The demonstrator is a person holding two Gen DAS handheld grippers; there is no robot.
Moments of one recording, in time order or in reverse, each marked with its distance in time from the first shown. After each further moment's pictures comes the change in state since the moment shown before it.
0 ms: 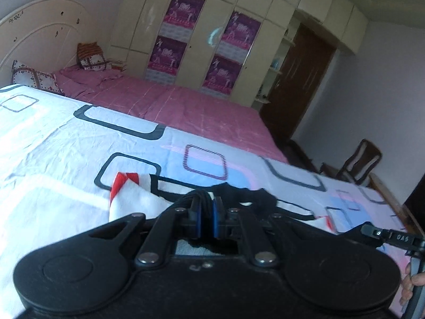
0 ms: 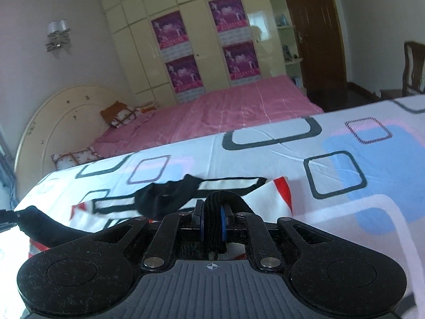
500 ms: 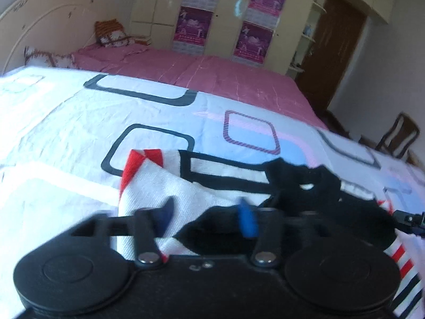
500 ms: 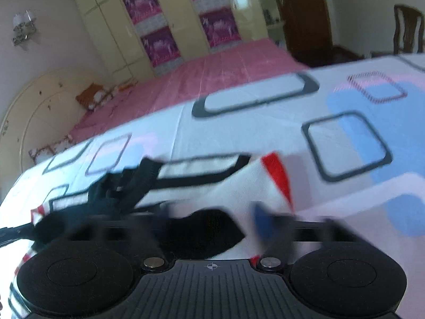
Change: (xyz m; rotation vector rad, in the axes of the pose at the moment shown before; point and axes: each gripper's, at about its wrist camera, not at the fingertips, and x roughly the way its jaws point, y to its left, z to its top) left arm 0.073 0.031 -0.007 0.000 0.119 0.145; right arm 0.075 -0.041 0.000 0.052 0.071 -0.038
